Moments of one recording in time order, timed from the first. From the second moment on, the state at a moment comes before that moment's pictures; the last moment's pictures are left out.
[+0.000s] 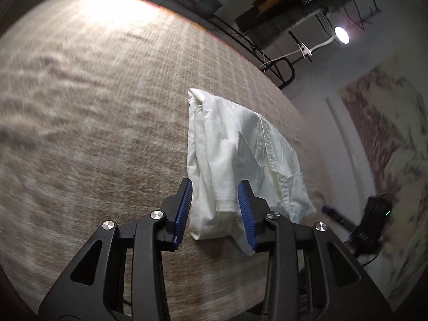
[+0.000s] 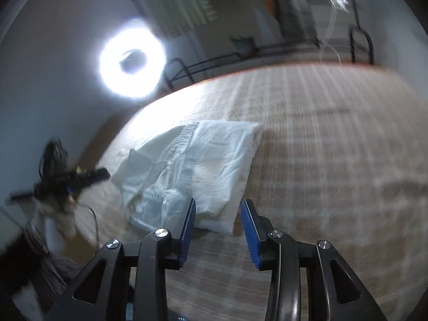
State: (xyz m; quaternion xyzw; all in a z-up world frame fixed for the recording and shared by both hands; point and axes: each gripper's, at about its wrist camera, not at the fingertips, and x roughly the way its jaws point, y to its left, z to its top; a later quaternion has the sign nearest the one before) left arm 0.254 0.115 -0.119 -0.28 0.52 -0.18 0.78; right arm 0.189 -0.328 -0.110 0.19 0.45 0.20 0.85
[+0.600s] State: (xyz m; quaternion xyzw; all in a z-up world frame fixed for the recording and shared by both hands) left arm 0.246 0.100 -0.139 -0.28 0.56 -0.19 0.75; right arm 0.210 -0.320 -0.128 0.30 0.46 0.30 0.78
